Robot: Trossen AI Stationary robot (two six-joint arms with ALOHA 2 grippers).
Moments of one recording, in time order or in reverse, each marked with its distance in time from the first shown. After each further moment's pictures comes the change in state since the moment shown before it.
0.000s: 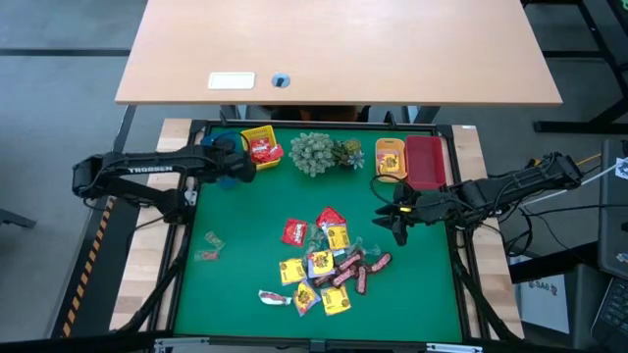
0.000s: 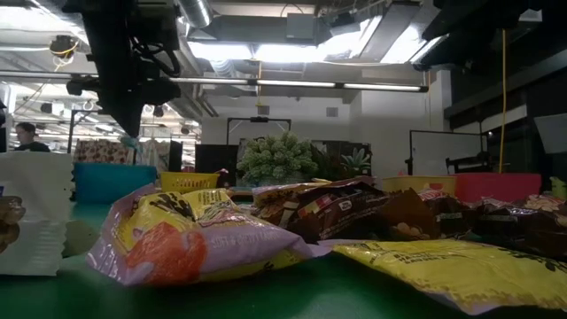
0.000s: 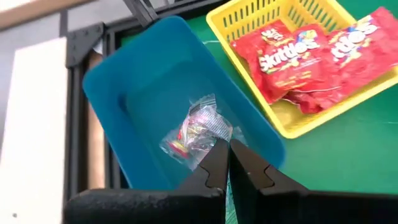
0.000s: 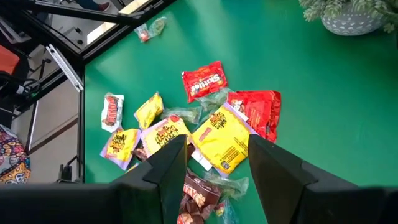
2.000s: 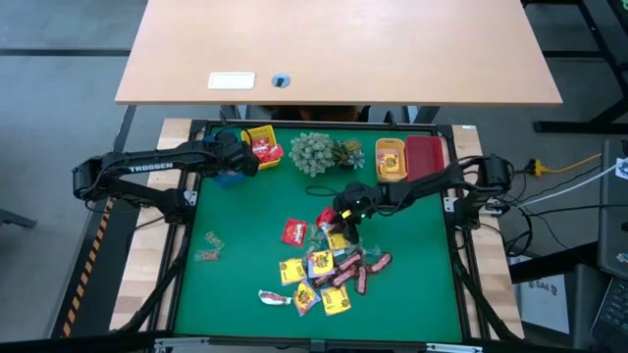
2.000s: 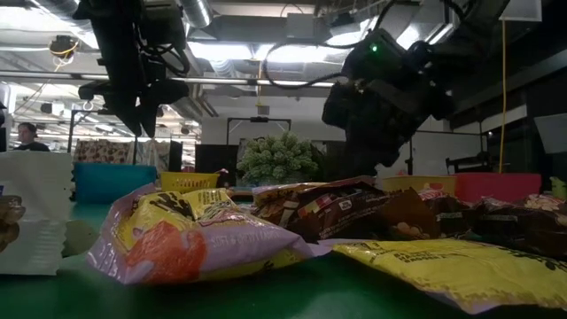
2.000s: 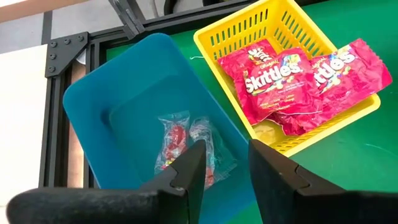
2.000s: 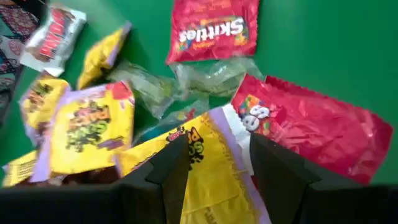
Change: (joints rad) left arm 0.077 0.001 0.000 0.117 0.034 0.077; right arm -0.367 0.811 0.012 0.675 -0.627 -0.502
